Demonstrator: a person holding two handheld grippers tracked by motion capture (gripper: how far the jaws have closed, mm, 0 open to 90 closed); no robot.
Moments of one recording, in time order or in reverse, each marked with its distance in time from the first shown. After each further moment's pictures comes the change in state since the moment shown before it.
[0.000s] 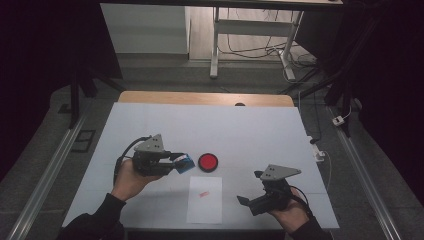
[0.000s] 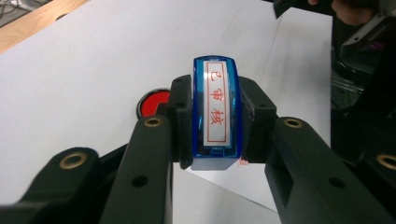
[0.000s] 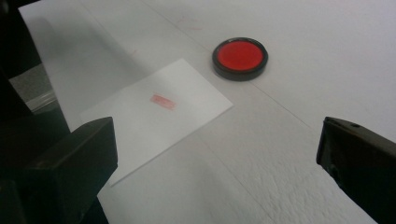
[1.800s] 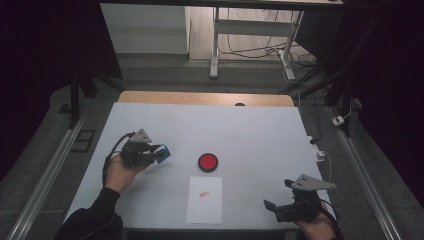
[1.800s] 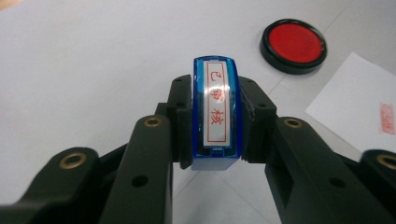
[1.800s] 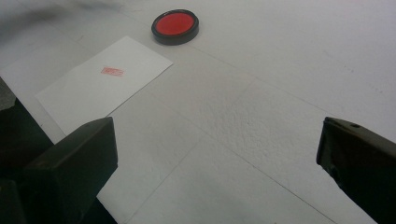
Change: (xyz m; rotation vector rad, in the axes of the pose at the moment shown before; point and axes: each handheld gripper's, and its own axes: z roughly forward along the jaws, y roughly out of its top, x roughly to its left) left arm 0.060 -0.053 0.002 0.151 0.283 -0.204; right arm -0.016 -0.043 -0.053 -0.013 -0.163 0.134
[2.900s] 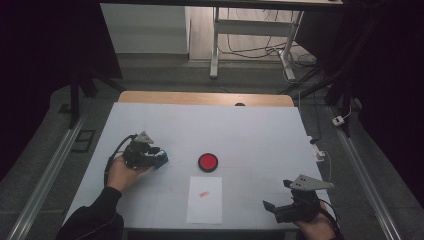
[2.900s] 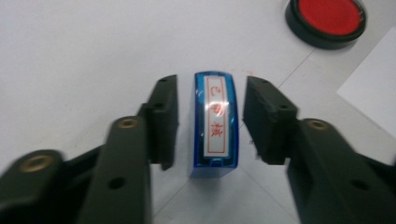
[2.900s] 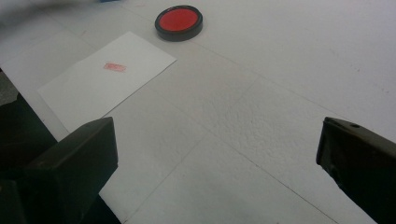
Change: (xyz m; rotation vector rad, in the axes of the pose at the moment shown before) left arm 0.009 -0.009 0.019 0.080 -0.014 -0.047; right arm 0.001 0.000 0.001 0.017 0.011 -0.014
